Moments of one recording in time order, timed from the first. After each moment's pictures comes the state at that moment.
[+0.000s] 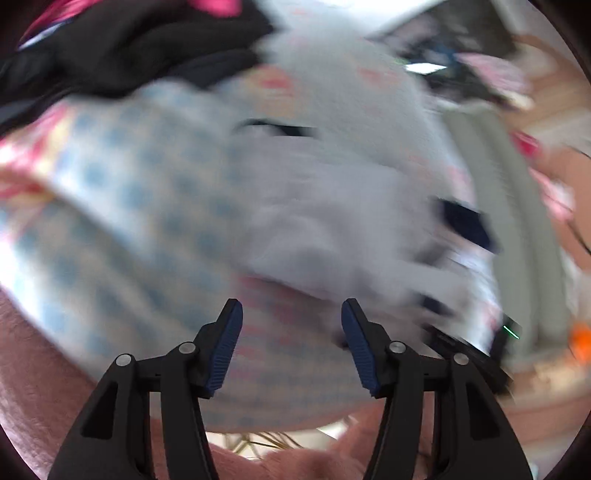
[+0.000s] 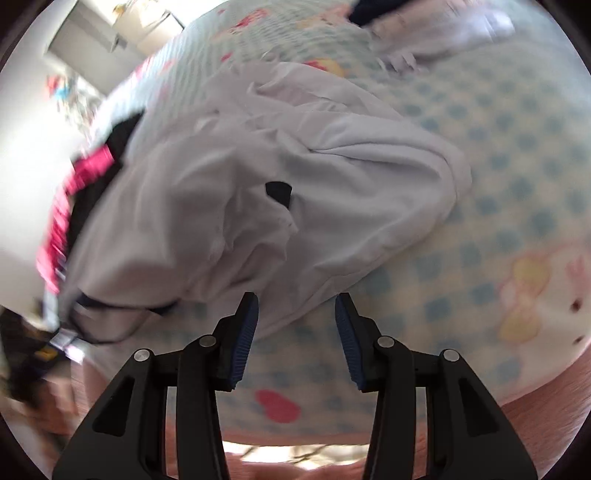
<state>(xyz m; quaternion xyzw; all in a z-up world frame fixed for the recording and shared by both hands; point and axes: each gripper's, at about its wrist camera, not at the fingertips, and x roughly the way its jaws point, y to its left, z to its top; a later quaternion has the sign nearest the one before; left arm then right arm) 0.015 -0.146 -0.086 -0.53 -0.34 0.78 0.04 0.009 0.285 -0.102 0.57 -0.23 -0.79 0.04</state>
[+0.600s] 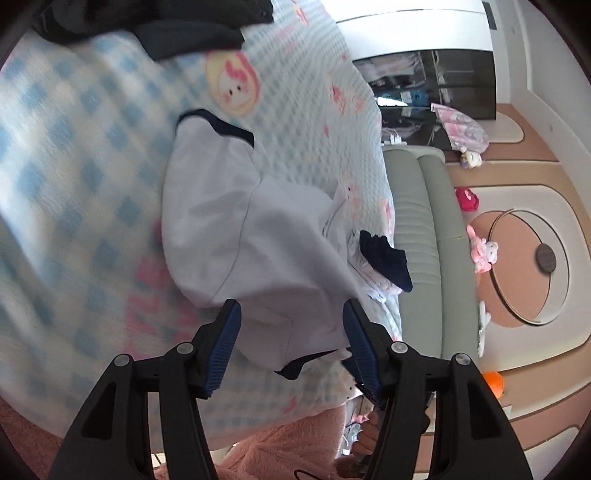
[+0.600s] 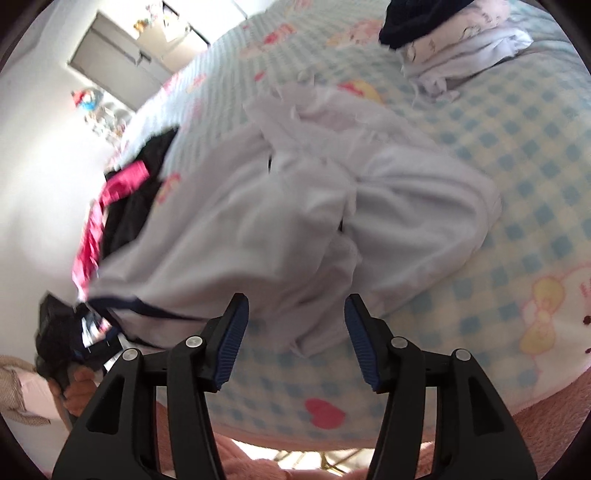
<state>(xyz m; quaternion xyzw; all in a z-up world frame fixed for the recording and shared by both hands) -0.008 -0.131 -0.099 -0.45 -0.51 0.71 0.16 -0.001 0.270 -0.071 0.51 -0.25 -0.82 0.08</state>
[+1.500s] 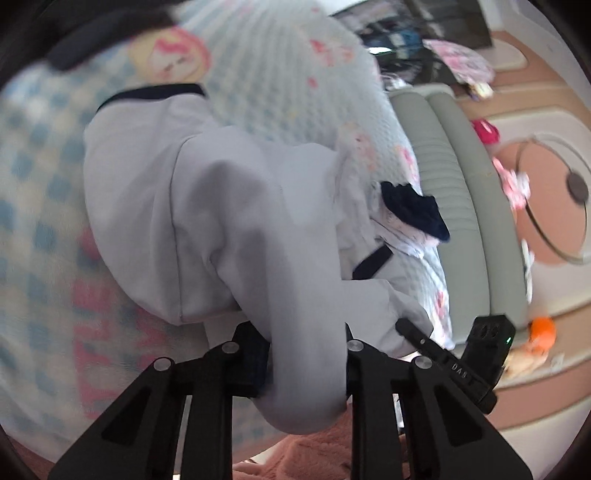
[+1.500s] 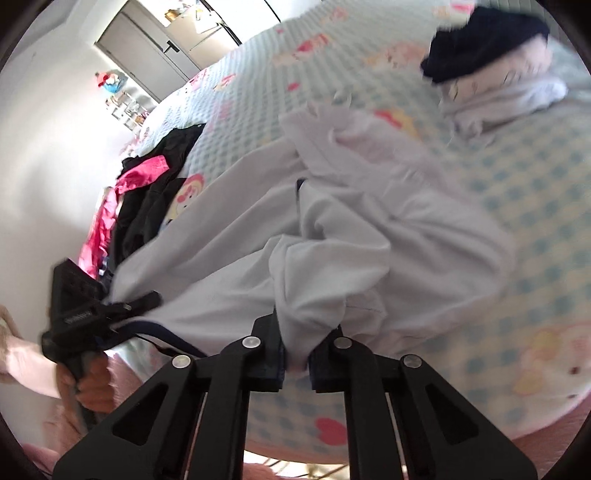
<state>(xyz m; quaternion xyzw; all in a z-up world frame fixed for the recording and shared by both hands) -0.059 -0.047 -0.086 -0.51 -0.38 0.74 0.20 -0.019 0.249 -0.046 0.51 -0.17 -0.84 0.11</state>
